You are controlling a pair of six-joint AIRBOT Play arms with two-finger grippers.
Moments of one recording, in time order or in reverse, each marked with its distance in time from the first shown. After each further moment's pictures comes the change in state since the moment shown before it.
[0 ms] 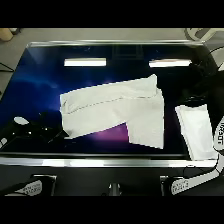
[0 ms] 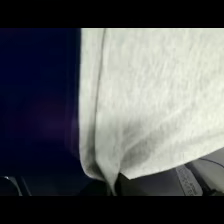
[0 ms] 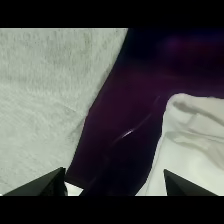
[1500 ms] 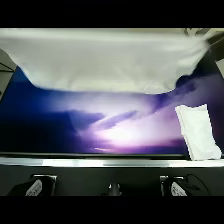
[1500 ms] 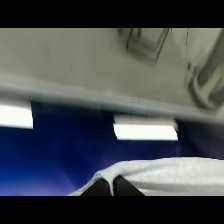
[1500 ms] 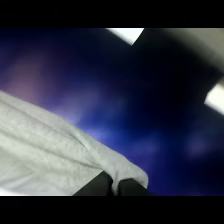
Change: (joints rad) left arm 0.080 0.398 1.028 -0.018 0.094 0.013; right arm 0.092 0.644 0.024 0.204 -0.499 -0.152
